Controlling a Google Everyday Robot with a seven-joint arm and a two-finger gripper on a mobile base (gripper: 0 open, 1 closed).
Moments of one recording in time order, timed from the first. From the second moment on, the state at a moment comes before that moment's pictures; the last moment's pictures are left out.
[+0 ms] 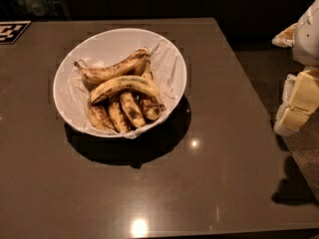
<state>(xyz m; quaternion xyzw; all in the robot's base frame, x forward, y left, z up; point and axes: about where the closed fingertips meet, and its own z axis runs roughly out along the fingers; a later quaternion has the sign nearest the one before) 0.438 -0.217 0.976 -0.60 0.78 -0.03 0.16</state>
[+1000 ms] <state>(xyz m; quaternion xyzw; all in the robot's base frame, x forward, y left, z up) 0.442 -0.175 0.976 -0.63 0.76 -0.06 0.12</state>
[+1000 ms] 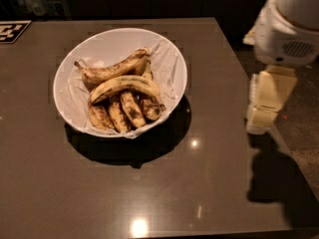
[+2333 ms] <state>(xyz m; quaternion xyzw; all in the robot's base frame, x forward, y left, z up) 0.484 -0.048 0.968 -0.71 0.70 -0.04 0.11</state>
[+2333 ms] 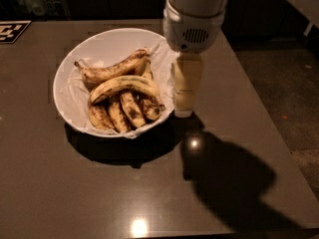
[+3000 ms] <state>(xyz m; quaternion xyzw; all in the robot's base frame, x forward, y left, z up) 0.514 0.020 0.950 -0.74 0.67 0.04 0.10</state>
